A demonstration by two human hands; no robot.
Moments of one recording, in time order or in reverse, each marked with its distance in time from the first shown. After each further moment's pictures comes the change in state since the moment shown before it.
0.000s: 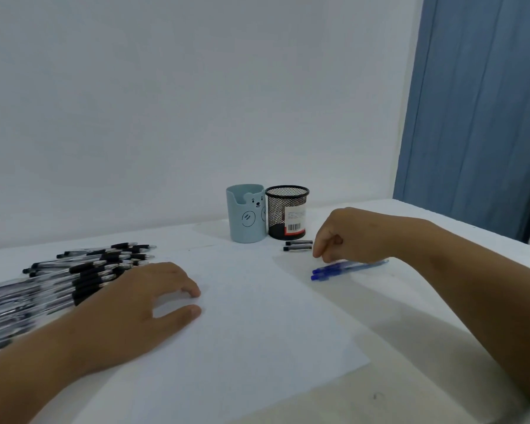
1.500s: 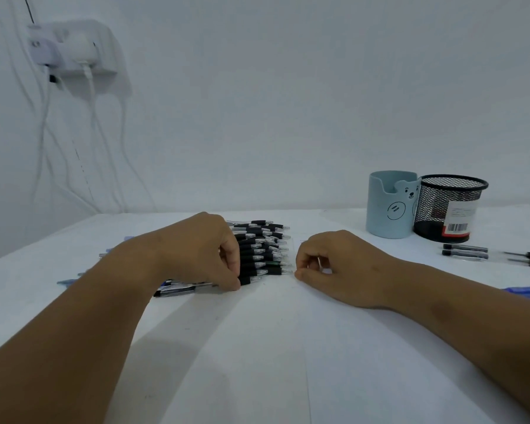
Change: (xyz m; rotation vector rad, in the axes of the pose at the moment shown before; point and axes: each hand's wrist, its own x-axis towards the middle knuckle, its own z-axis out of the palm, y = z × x) left_hand -0.031 -0.036 -0.093 0.061 -0.221 -0.543; right_hand 0.096 -0.168 0.100 0.258 0.192 -0.612
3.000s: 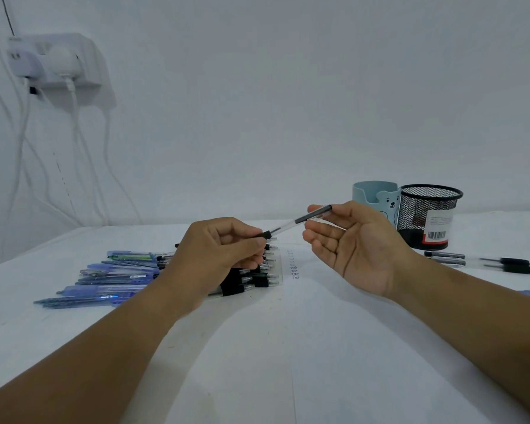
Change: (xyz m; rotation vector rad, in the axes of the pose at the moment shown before) left_hand 0.023 0.013 0.044 -1.080 0.403 0.086; right_hand 0.002 -0.010 -0.036 1.696 0.348 0.556
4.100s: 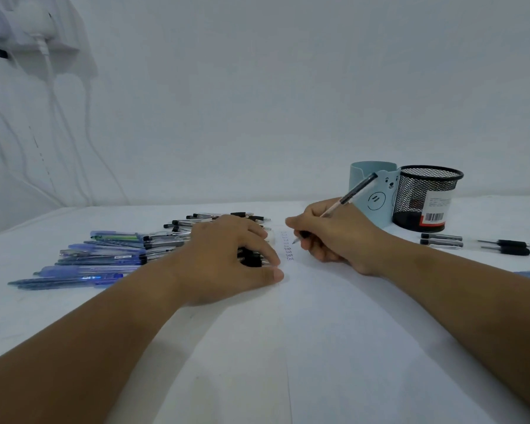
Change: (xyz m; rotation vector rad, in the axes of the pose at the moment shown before) left_hand 0.002 -0.015 0.002 0.935 -0.307 0.216; right_hand 0.023 0.018 -0.007 -0.888 0.044 -0.150
